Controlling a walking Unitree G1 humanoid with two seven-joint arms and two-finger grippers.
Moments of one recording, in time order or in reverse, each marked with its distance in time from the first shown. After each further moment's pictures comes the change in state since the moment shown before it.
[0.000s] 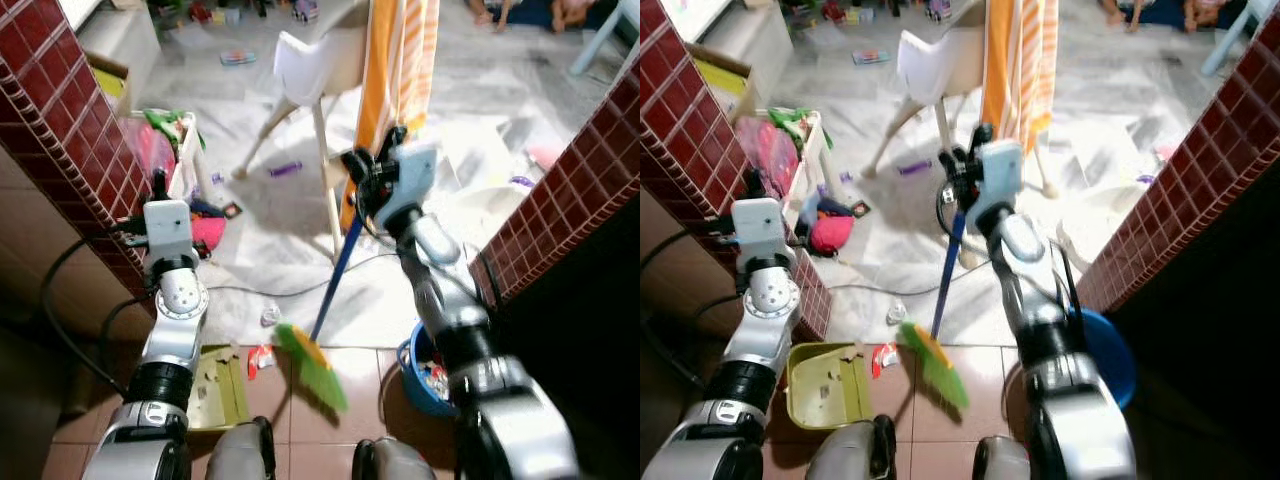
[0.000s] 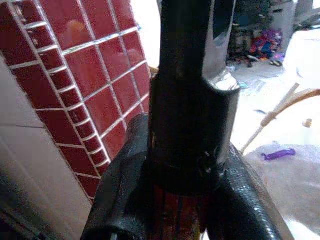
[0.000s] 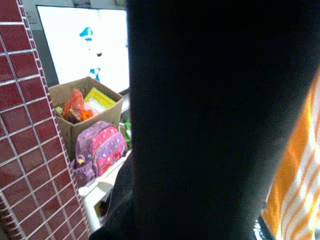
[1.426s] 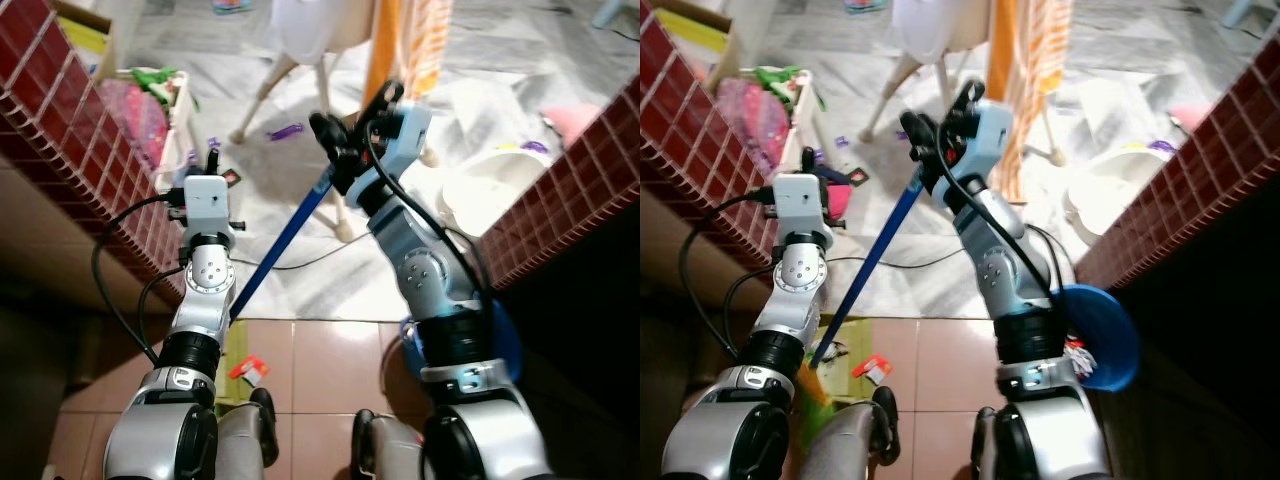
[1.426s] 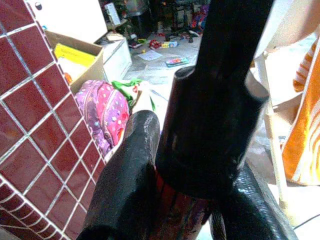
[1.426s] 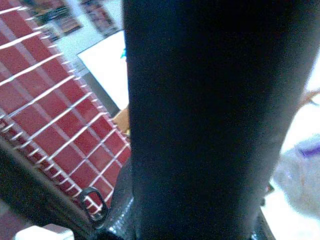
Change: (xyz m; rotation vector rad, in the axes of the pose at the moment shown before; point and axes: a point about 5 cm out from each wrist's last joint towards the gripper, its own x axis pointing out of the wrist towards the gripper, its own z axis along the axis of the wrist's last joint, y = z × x) left arm 0.005 -0.052 0.013 -0.112 0.036 -0.286; right arm 0.008 0.037 0.037 0.446 -0.037 0.102
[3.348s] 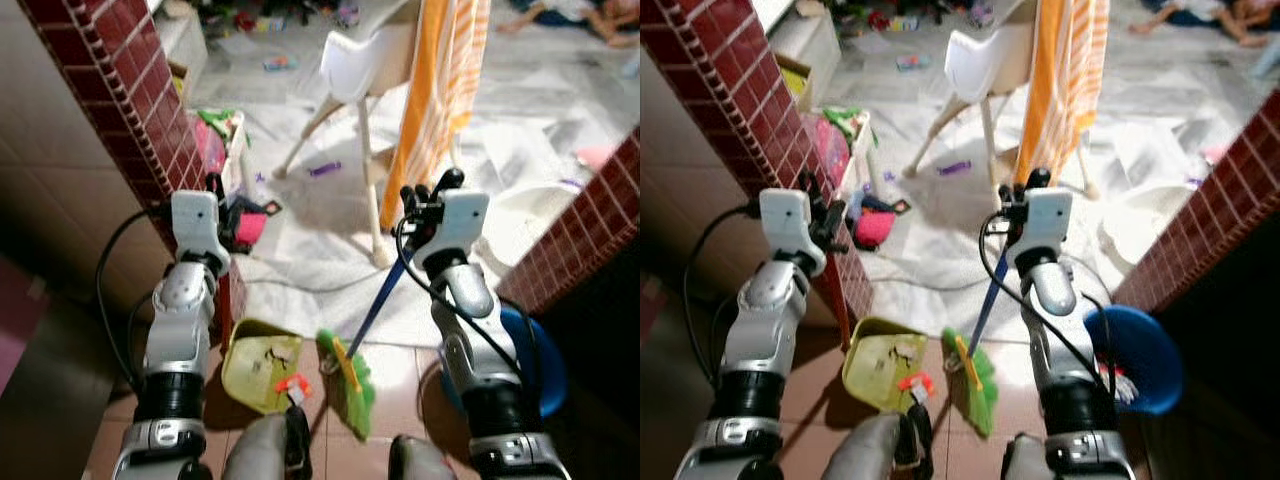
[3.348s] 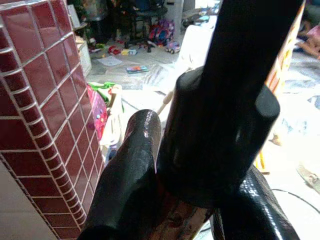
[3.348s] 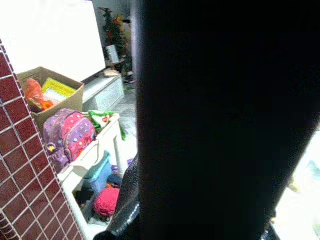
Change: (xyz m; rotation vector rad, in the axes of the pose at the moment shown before) left arm -0.027 0.016 0.005 -0.156 0.094 -0.262; right arm -0.092 -0.070 -0.034 -0.471 0.067 -0.465
